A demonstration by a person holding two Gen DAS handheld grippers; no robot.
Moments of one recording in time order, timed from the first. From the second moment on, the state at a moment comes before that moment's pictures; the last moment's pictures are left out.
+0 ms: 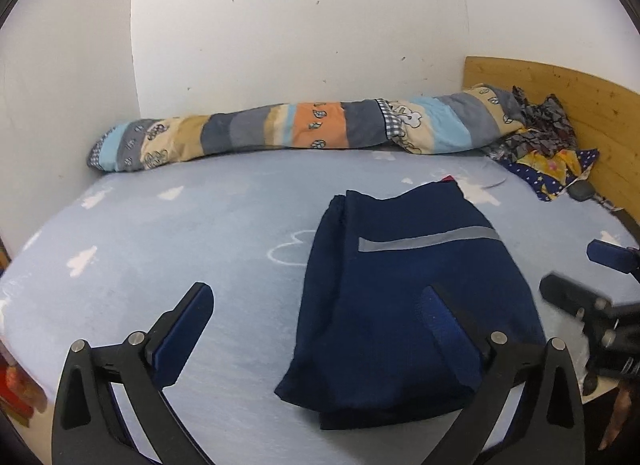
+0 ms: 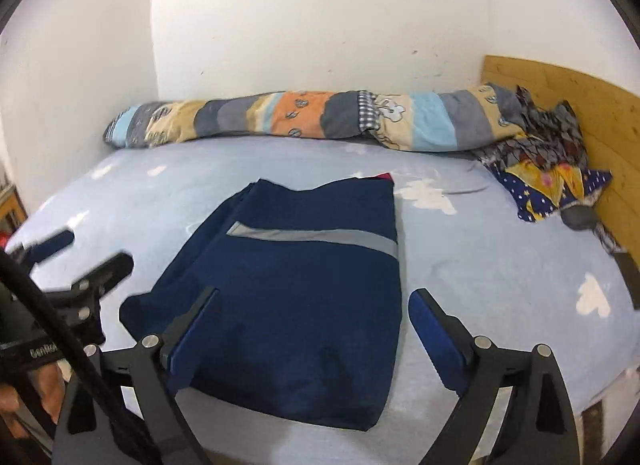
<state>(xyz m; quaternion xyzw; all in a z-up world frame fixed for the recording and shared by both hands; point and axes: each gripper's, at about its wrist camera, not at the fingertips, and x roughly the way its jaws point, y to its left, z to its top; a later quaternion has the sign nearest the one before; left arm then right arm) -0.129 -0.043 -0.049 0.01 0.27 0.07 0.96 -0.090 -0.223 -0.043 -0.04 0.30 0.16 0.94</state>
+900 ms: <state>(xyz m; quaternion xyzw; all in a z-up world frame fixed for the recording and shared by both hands) -0.227 -0.045 -0.041 0.05 0.26 0.12 0.96 -0.207 -0.243 -0.012 -0.02 0.24 0.14 0.96</state>
